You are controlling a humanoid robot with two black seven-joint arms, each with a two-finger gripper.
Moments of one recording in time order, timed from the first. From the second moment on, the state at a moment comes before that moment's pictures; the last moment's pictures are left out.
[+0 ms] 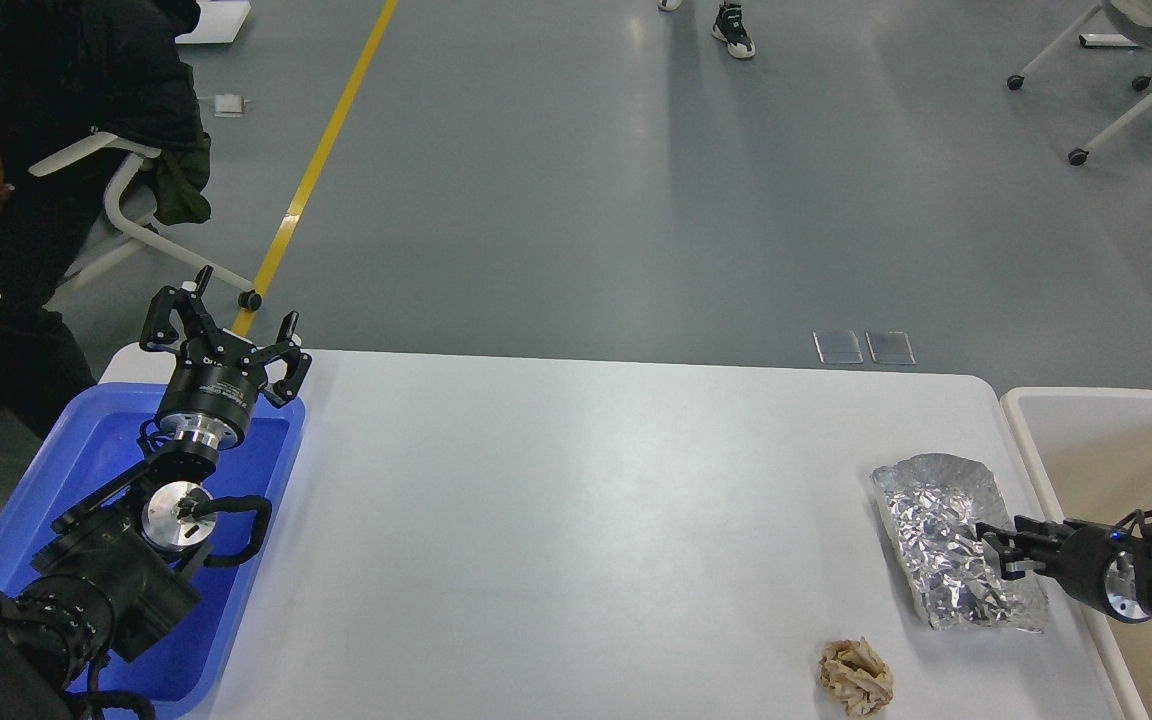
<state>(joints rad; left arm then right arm) -0.71 0.21 -0.76 -0.21 -0.11 -0.63 -0.56 0.74 -0.49 -0.58 0.34 -0.99 -0.32 0.52</state>
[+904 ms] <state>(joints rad) -0.71 0.21 -0.76 -0.21 -0.11 -0.63 -0.56 0.72 -0.47 -0.60 0.34 -0.98 -0.32 0.52</state>
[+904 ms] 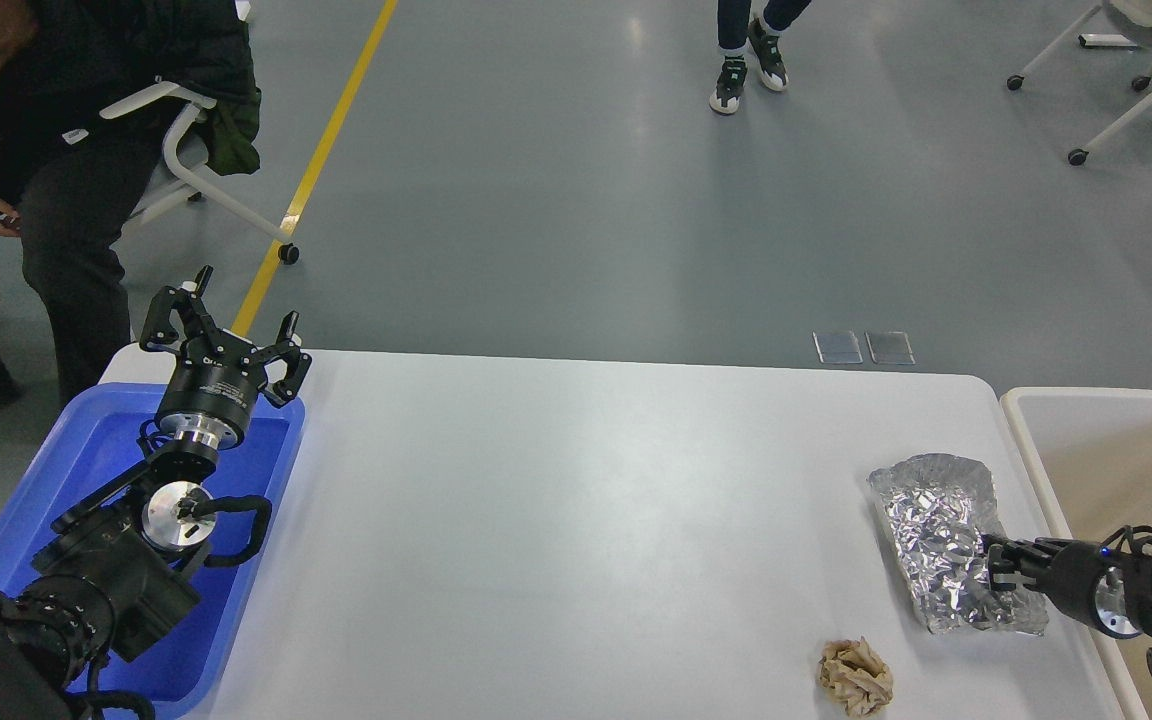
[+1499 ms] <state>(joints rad) -0.71 0.21 -0.76 -0.21 -0.11 -0.63 -0.56 0.87 -0.62 -0.54 0.57 -0.97 -0.32 0.56</state>
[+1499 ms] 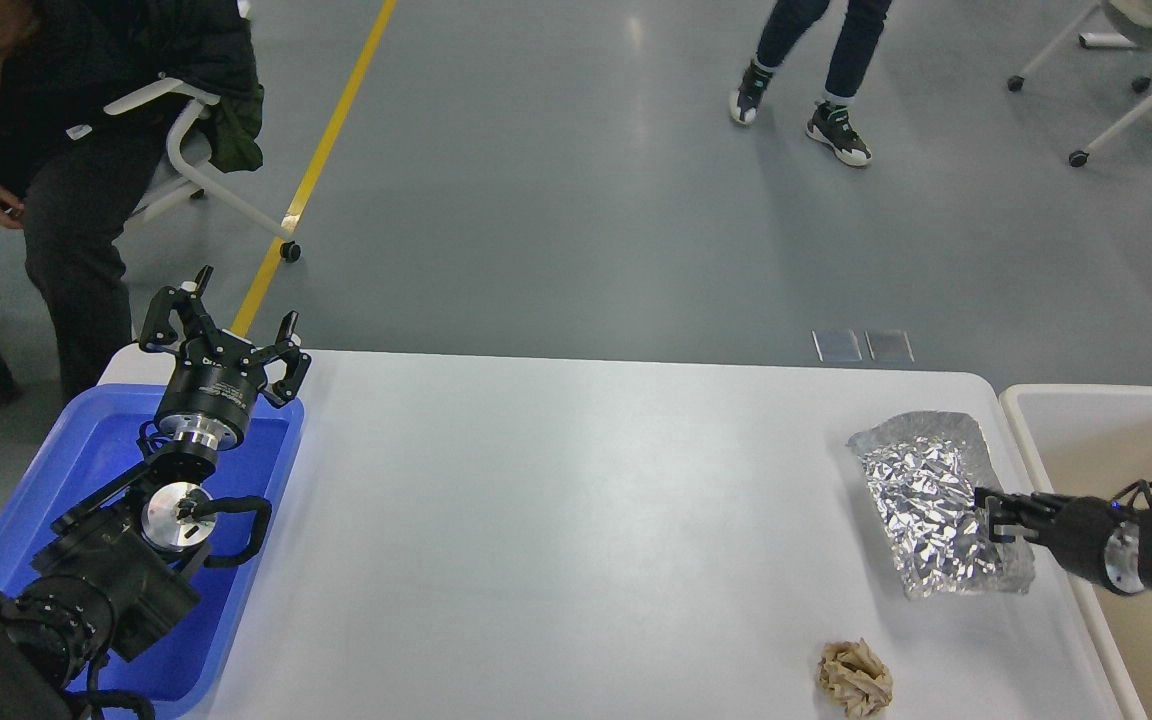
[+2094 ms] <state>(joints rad) -0.71 0.21 -0.76 -0.21 -0.11 -0.63 -0.56 1.27 -0.99 -0.50 1.07 -0.84 -0.12 0.57</state>
